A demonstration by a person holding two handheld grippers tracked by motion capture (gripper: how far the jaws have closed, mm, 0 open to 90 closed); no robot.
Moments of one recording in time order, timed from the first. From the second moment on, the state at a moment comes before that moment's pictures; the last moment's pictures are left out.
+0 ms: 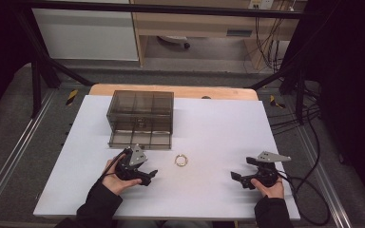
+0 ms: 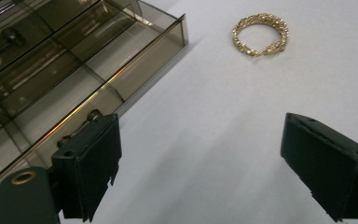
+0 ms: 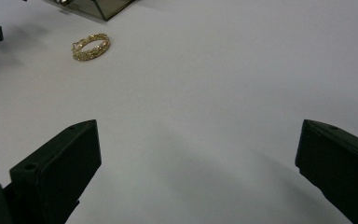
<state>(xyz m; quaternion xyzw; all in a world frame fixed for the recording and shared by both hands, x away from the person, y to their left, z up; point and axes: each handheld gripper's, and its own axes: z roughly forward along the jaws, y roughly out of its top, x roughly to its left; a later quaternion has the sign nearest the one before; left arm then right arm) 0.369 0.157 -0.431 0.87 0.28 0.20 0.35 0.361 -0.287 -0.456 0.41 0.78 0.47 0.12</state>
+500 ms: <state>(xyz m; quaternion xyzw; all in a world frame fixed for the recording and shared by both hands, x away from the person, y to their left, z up) 0.374 0.132 -0.424 0.87 0.30 0.16 0.37 0.361 -0.287 -0.457 0.41 0.78 0.47 0.12</state>
